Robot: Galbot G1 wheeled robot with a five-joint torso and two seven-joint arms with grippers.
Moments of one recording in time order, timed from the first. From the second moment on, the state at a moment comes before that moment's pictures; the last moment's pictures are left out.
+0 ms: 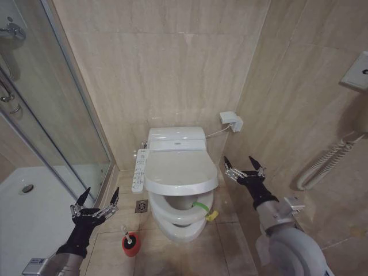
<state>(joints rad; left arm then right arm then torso) 1.79 -1.24 -0.73 -2.33 -0.47 -0.07 0.02 -1.45 1.17 0.55 2.38 0.51 -0.22 0.25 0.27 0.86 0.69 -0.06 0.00</state>
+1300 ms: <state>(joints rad) 1.79 -1.24 -0.73 -2.33 -0.47 -0.07 0.02 -1.83 1.44 0.66 2.50 0.24 -0.08 -0.02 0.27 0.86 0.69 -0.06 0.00</state>
